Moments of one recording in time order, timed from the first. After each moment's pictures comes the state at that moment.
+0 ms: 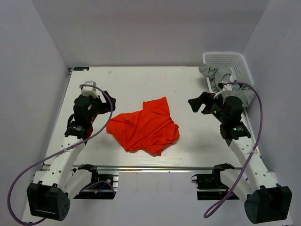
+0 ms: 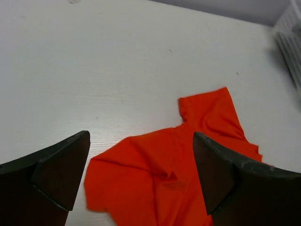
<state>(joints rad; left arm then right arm) -0.17 0.92 0.72 -0.07 0.01 -0.30 0.17 0.89 0.69 -0.01 -0.32 0.35</state>
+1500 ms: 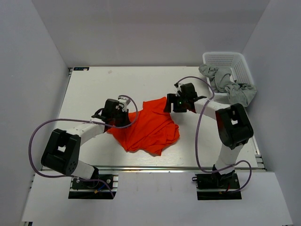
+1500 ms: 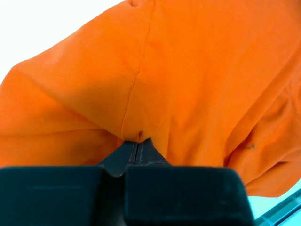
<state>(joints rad) -0.37 1.45 0.71 -0.09 0.26 -0.18 0.41 1.81 1.08 -0.12 -0.30 0.31</state>
